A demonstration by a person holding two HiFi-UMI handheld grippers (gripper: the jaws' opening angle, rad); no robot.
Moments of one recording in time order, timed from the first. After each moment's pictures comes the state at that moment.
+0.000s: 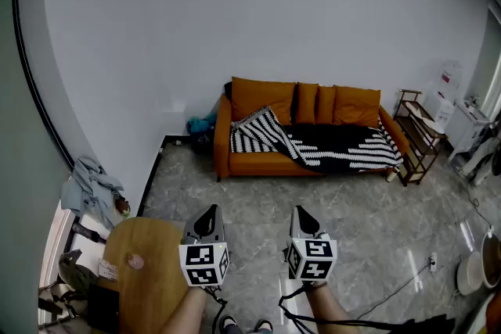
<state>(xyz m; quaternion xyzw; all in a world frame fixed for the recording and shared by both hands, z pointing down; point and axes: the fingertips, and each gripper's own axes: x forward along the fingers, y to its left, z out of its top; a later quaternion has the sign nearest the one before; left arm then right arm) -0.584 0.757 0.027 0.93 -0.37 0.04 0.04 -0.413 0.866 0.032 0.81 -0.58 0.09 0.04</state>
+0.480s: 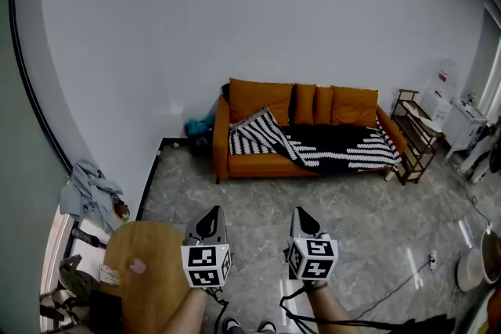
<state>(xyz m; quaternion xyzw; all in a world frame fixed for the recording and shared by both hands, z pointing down) -0.587 0.748 0.029 0.93 -0.35 0.05 0.04 -0.419 0.855 0.040 0.81 -0.57 0.10 0.03</state>
